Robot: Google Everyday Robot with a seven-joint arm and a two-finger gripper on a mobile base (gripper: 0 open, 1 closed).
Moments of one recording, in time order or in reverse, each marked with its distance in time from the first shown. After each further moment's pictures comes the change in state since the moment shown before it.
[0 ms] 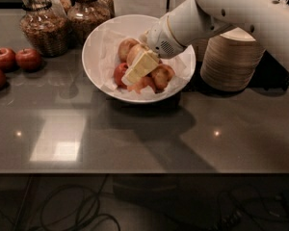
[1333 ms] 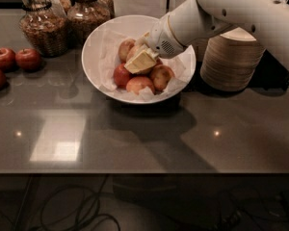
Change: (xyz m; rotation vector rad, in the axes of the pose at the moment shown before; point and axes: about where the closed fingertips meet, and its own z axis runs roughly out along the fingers) arm 0.000 0.000 0.000 0.000 0.000 0.000
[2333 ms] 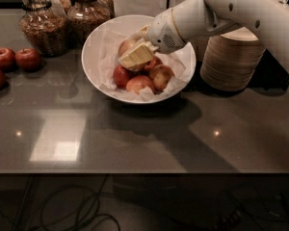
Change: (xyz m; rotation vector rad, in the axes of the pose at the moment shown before) arm -0.020 -0.001 -0.010 -0.081 -0.153 0.022
